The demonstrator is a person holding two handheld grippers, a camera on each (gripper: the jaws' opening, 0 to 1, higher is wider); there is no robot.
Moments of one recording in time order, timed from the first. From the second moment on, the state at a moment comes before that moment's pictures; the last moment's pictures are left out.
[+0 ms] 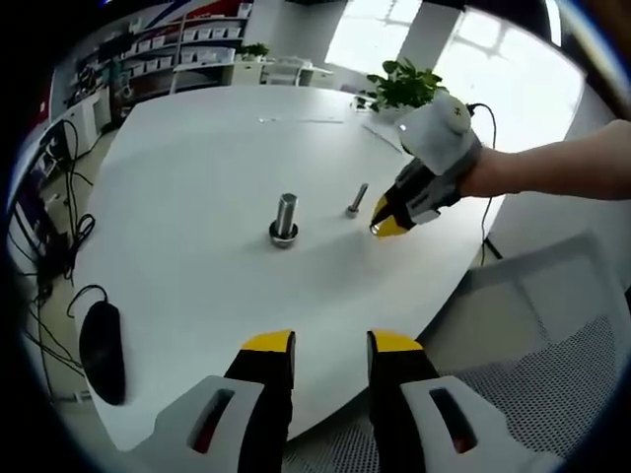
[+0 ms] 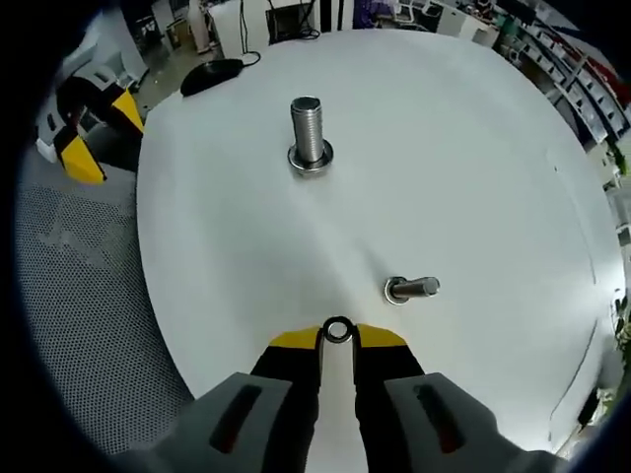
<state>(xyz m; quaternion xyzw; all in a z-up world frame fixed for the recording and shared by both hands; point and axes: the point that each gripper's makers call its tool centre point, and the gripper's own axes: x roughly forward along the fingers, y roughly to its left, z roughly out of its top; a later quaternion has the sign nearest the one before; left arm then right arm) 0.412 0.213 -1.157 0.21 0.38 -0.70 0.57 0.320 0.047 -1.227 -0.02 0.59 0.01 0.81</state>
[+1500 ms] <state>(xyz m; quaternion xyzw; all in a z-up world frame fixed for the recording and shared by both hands) 0.413 0.213 -1.162 0.21 0.38 -0.70 0.57 0.350 0.007 -1.187 -0.05 0.56 0.00 0.83</state>
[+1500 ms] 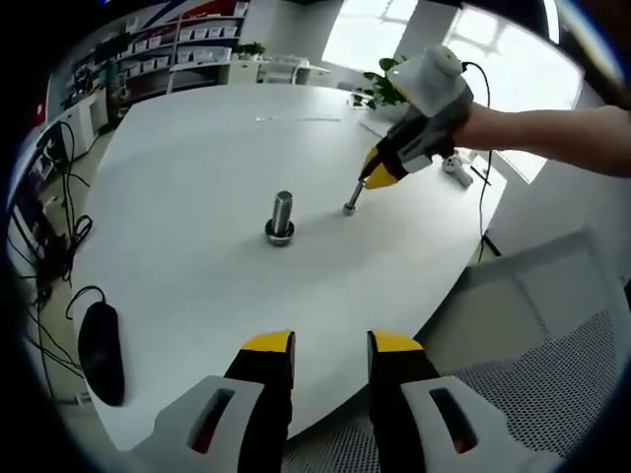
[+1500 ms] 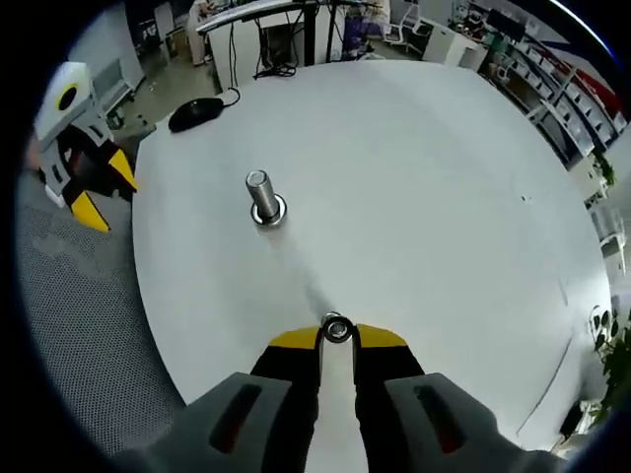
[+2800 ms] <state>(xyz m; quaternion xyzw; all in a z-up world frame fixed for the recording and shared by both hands) 0.409 0.217 -1.165 0.23 0.39 -0.70 0.56 0.345 0.012 -1.222 -0.03 0.59 0.01 0.81</state>
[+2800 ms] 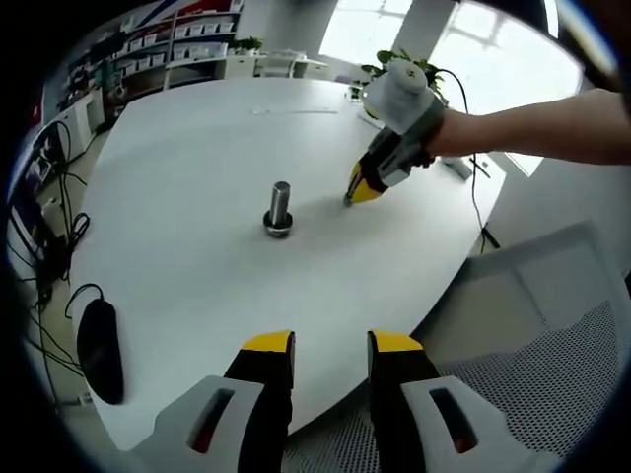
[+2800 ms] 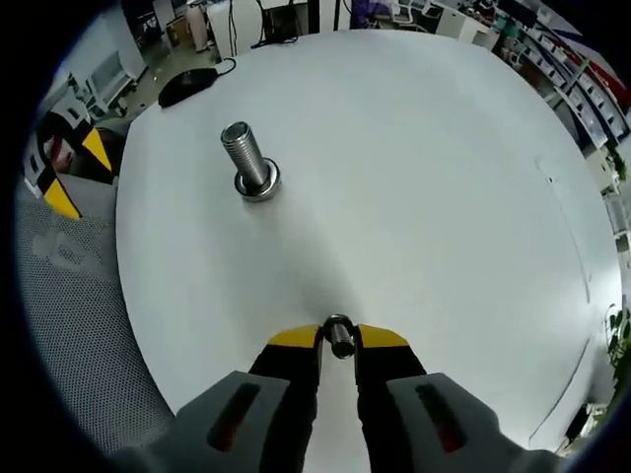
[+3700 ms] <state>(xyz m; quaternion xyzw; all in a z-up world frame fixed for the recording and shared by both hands) 0.405 0.219 -1.168 0.24 0.38 -0.70 0.55 0.310 0.007 -1.191 0.00 0.51 -0.03 0.86</state>
